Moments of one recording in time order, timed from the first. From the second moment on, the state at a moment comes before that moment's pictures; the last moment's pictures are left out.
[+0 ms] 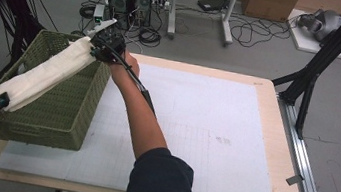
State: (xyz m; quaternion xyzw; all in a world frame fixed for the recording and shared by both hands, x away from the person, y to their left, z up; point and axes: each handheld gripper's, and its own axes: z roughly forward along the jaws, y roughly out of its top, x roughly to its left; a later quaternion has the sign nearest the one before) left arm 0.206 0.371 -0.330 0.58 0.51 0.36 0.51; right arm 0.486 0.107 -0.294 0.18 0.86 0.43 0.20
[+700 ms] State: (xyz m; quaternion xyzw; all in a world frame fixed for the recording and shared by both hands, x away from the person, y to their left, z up) left arm 0.205 0.389 -0.336 0.56 0.54 0.38 0.51; right arm 0.495 0.103 -0.302 0.23 0.84 0.44 0.23
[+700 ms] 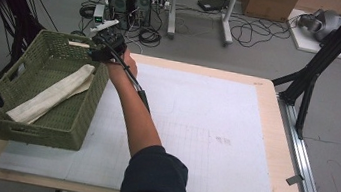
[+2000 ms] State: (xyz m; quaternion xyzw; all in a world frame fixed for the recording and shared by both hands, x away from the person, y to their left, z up) left arm 0.266 0.229 -0.330 0.65 0.42 0.25 0.58; right arm 0.396 -0.177 -0.341 0.32 0.80 0.44 0.25
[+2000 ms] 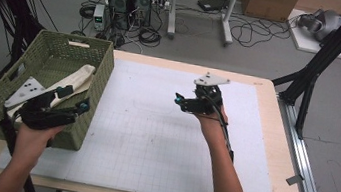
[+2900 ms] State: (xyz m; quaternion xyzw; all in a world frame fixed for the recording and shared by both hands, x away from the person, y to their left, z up) left arm 0.297 0.134 -0.380 0.71 0.35 0.17 0.58; right arm 0.304 -0.294 -0.394 0.42 0.75 0.44 0.27
